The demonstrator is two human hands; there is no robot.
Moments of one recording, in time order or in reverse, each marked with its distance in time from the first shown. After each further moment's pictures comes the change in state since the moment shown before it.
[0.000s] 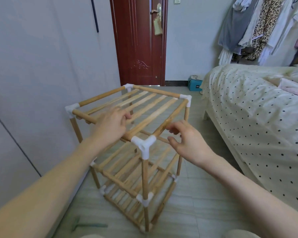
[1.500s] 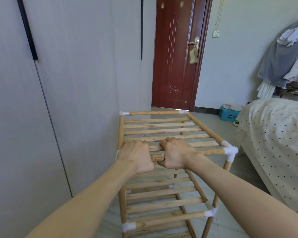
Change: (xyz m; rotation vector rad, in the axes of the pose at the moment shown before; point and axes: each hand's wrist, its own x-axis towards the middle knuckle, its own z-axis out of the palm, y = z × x) left_hand -0.002 -0.034 0.001 0.443 -0.168 -0.103; right_hand 0.123 -0.046 0.088 -0.557 -0.369 -0.359
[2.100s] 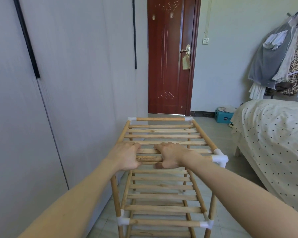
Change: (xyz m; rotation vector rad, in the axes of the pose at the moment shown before) left_hand 0.017 -0.045 0.005 -0.001 -0.047 0.157; right_hand 0.005 0.002 -0.009 0.099 -0.150 0.025
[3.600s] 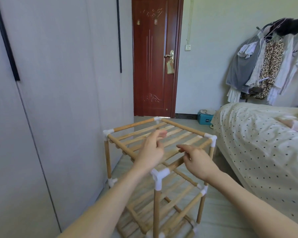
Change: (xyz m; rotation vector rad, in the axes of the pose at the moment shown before) left_hand 0.003 0.122 -0.036 -1.136 0.334 -0.020; right_hand -0.108 0.052 0.008 0.329 0.469 0.247
